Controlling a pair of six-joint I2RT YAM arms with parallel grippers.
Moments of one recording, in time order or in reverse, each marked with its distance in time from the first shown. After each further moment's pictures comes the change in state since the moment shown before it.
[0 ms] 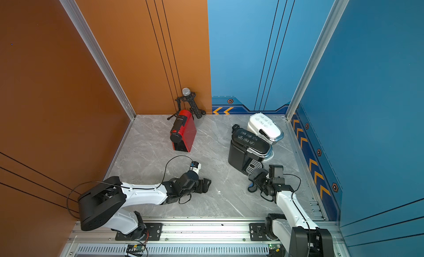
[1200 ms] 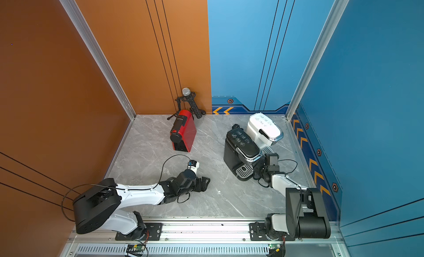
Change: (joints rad) left arm 0.022 -0.048 -0.017 0.006 0.018 -0.001; right arm 0.134 0.324 0.112 0.305 0.222 -0.029
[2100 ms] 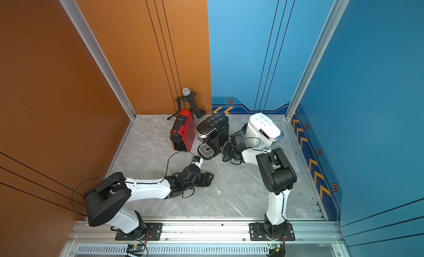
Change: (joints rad) left arm 0.036 0.111 0.119 0.001 0.040 -0.006; right arm 0.317 0.632 0.658 0.023 -0.040 0.040
